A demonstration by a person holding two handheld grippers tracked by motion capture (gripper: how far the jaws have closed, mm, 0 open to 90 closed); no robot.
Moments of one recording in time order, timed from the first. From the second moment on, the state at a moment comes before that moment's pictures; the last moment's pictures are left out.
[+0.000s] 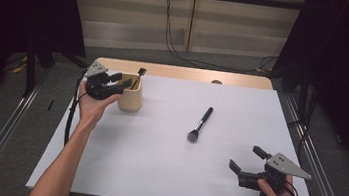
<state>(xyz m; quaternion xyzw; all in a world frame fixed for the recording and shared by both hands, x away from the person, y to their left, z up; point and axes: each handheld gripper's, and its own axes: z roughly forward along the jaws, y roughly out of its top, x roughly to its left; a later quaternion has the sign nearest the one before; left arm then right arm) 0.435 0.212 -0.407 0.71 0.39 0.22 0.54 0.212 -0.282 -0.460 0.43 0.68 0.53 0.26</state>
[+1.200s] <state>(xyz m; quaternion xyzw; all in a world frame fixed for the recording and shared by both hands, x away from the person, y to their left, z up) 0.403 0.225 -0.401 0.71 0.39 0.20 0.55 0.212 -0.281 -0.460 0.43 0.68 0.53 0.26</state>
